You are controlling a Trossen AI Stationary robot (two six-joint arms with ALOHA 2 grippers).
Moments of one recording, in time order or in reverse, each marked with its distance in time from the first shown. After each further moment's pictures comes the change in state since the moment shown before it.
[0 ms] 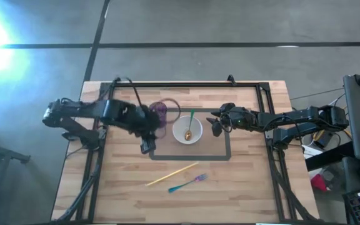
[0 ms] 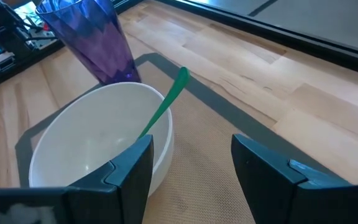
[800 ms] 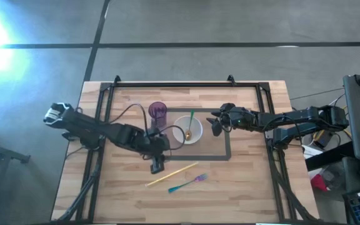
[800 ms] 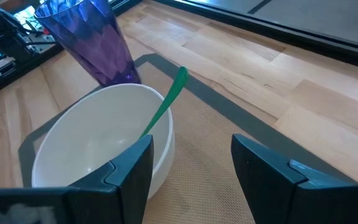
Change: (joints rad) left arm -0.161 0.025 -0.364 0.531 -0.015 -0.087; right arm 0.000 0.000 0.000 -0.001 0.000 0.026
